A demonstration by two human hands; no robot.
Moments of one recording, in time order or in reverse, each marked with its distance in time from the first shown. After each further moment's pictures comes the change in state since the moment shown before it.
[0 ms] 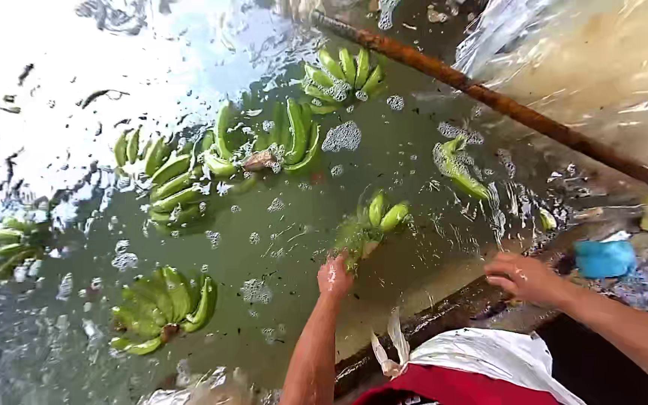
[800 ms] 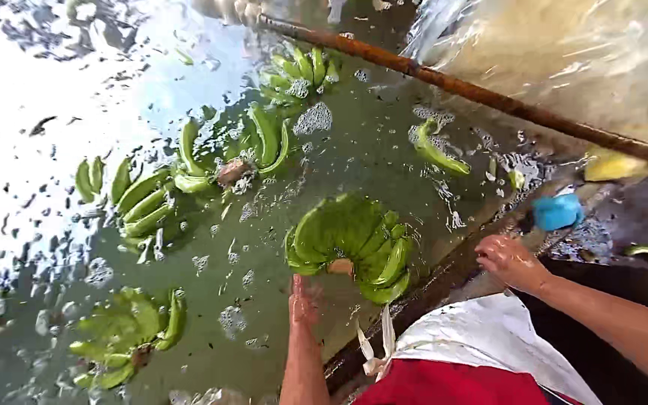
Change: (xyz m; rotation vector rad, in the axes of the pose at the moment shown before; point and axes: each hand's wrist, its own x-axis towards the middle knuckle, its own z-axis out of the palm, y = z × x) left_hand -0.031 -0.063 0.051 -1.428 0.239 -0.217; right_hand -0.037 0.012 0.058 -0.006 0.343 0.054
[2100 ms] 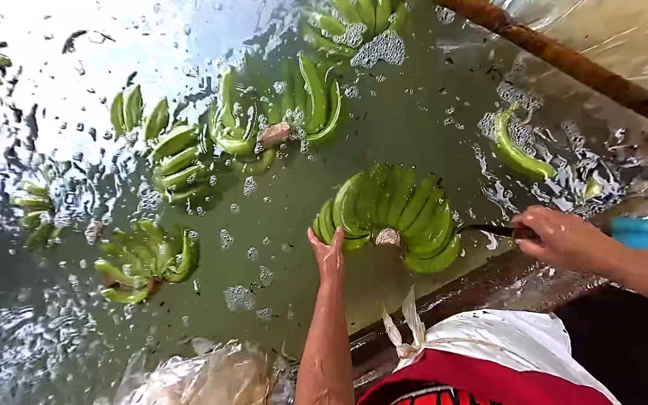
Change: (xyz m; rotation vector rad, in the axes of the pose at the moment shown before) left_hand 0.020 0.040 0.039 0.139 0.097 0.277; right_hand 0.070 -0.046 -0.067 -0.086 -0.090 -0.215
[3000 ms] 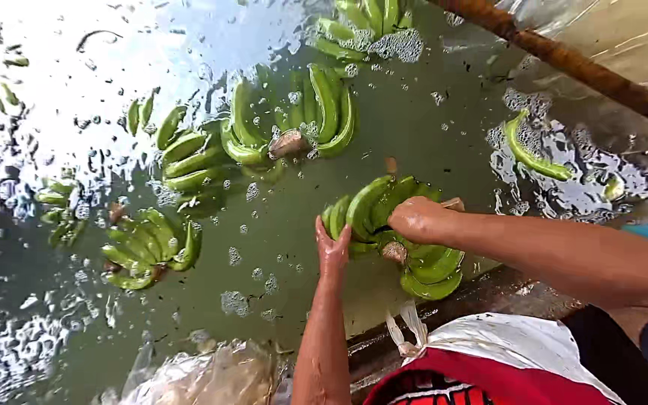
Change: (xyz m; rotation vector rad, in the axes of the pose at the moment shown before) left_hand 0.006 0.021 -0.005 0.172 -0.137 0.075; right_hand 0.146 -0.170 -0.013 -0.303 -0.588 -0.069
